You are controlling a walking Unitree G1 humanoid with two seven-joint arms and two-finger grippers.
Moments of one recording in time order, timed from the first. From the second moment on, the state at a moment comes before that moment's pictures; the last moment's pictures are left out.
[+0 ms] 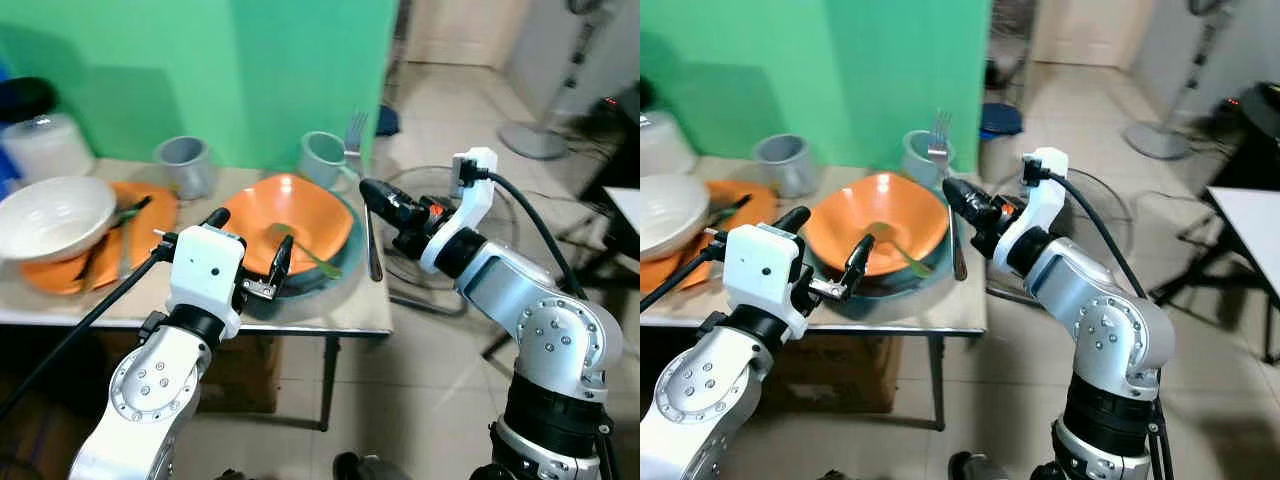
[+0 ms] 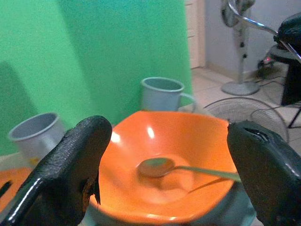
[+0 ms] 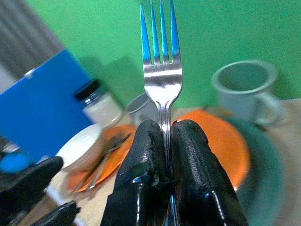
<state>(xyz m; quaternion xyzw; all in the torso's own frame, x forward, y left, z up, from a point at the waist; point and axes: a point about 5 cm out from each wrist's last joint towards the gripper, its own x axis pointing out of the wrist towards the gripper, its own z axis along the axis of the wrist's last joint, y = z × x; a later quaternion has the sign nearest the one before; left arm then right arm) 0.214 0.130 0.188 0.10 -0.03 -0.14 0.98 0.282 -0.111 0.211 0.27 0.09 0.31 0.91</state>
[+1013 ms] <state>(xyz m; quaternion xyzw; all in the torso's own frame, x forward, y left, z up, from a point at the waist) 0.224 0.157 0.185 0.10 -0.03 0.00 0.99 0.290 -0.140 0.216 0.17 0.04 0.15 0.97</state>
